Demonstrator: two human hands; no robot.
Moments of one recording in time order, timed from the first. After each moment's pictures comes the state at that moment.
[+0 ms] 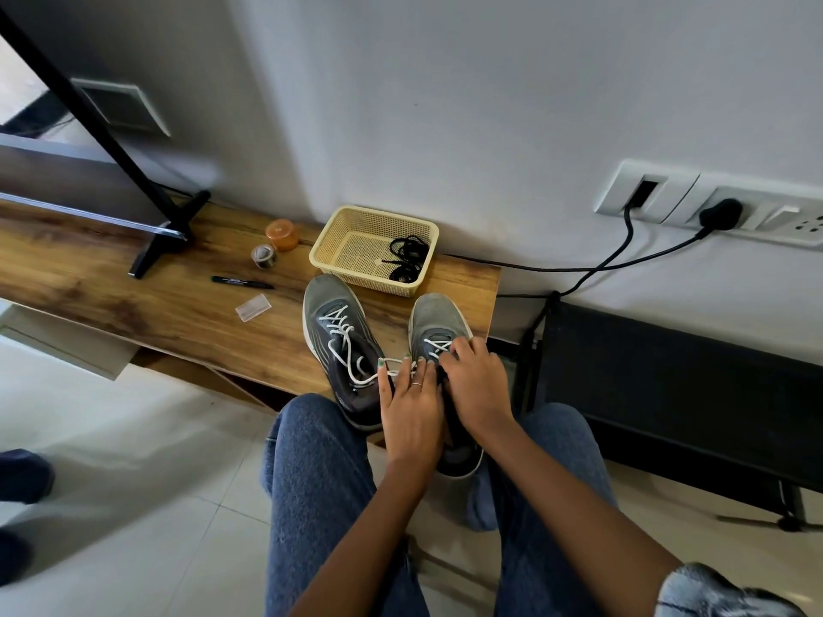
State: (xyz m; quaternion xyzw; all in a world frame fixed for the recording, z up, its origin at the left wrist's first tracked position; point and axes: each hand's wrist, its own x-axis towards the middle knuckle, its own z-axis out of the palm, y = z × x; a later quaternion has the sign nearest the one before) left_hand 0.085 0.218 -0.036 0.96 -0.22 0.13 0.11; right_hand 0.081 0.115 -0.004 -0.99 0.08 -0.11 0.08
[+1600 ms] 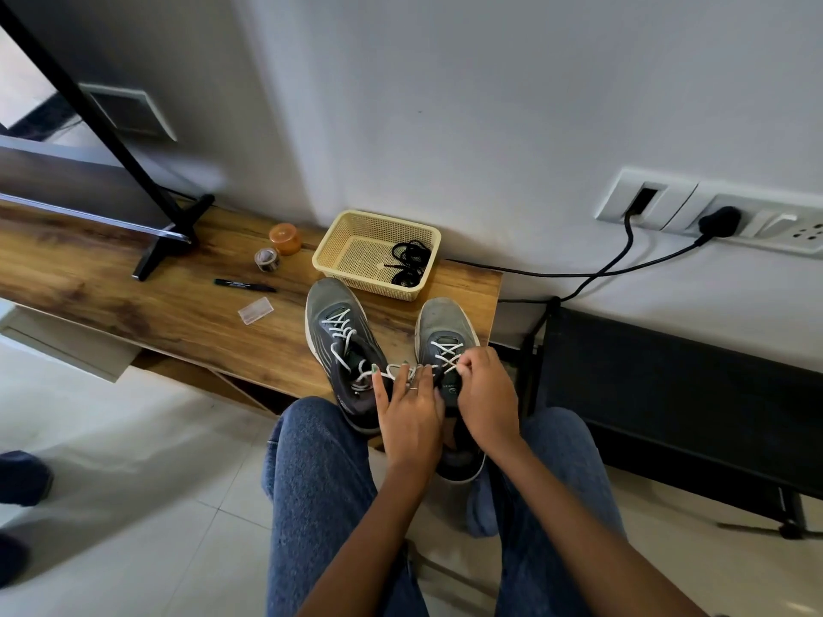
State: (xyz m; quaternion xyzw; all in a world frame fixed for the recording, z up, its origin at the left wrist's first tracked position) left_hand 0.084 0.220 -0.033 0.96 -0.19 0.15 0.13; right_hand 0.068 0.117 -0.007 -0.91 0.22 -0.15 0.31
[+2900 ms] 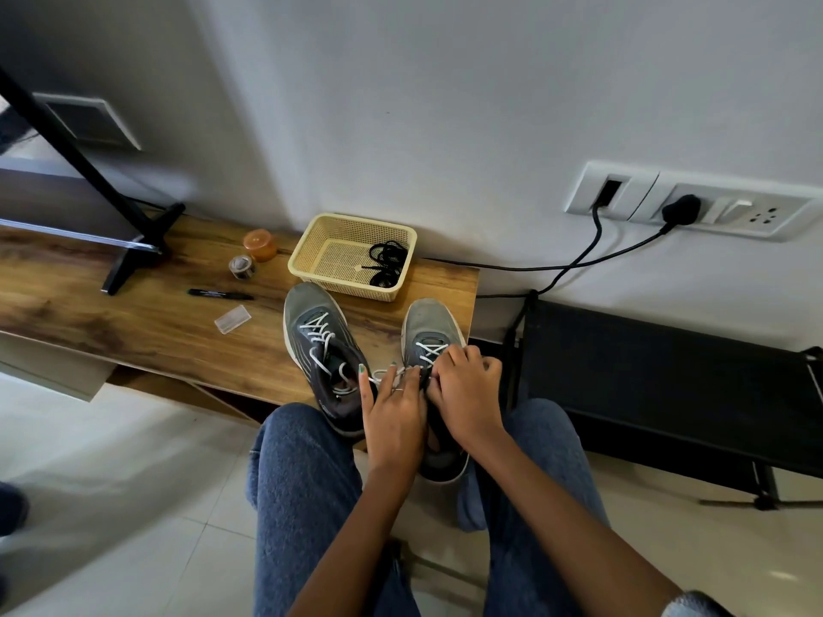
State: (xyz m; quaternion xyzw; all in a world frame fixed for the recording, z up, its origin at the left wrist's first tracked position) left_hand 0.083 0.223 -0.036 0.95 -0.24 0.13 0.15; right_hand 0.065 0.118 -0.004 -0.97 0.17 -0.12 0.10
